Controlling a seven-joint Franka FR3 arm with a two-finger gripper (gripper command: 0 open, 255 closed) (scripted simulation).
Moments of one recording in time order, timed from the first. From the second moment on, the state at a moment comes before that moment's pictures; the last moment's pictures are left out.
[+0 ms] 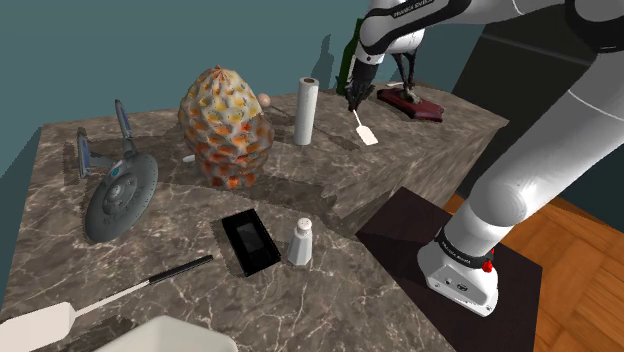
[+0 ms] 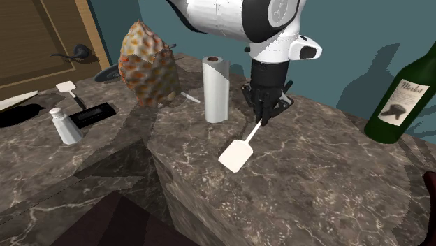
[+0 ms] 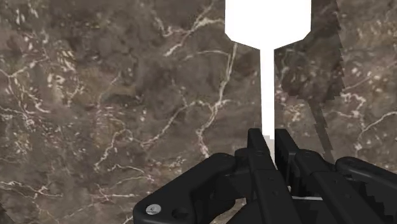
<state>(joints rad) -0.15 -0.12 -0.12 -2.23 -0.02 2.18 0.01</state>
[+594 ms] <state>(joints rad) -0.08 -0.34 -0.01 -2.46 -0.02 2.18 0.20</state>
